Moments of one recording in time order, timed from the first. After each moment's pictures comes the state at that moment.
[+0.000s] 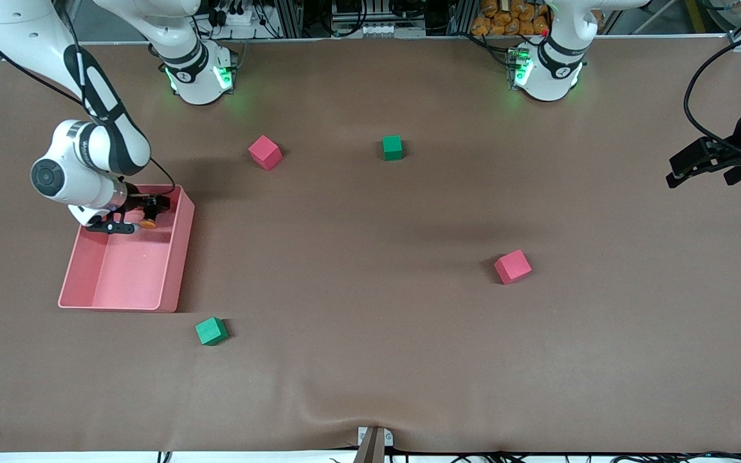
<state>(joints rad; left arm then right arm) -0.05 0.00 0.02 -1.58 -0.02 1.64 -0.09 -0.12 0.29 -0.07 -2.46 0.00 2.49 -0.13</state>
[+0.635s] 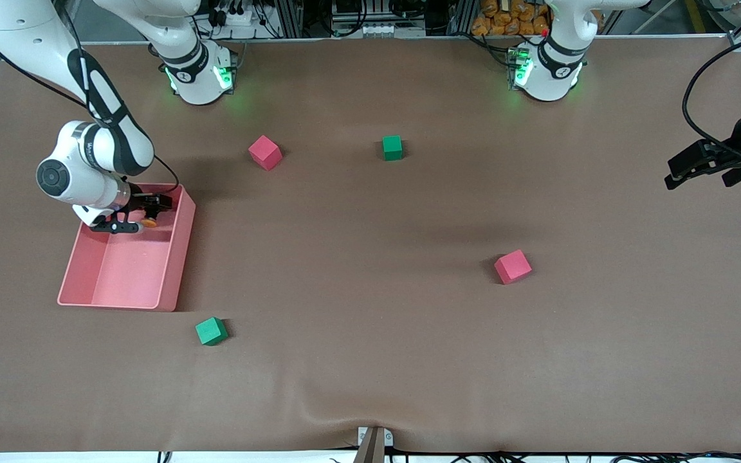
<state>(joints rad) -0.05 0.00 0.02 -1.58 -0.02 1.64 -0.09 -0.12 0.29 -0.07 -2.46 0.00 2.50 -0.14</state>
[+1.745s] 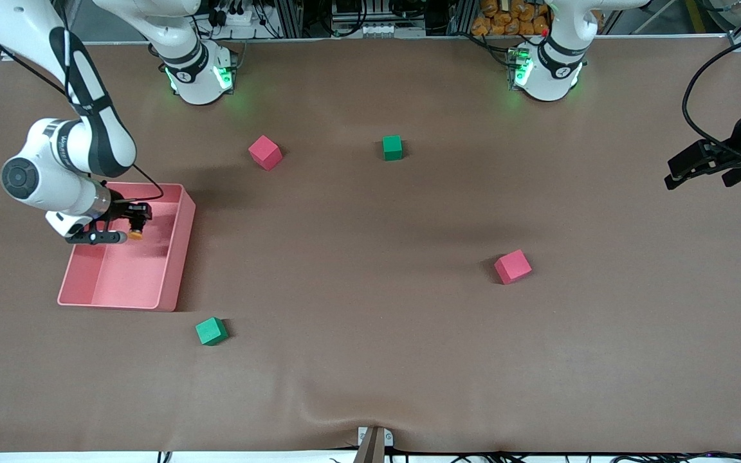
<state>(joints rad) -0.05 0.00 0.02 -1.58 -0.02 1.64 -0.09 -0.07 0.19 -0.05 -2.26 0.00 2.27 -0.16</state>
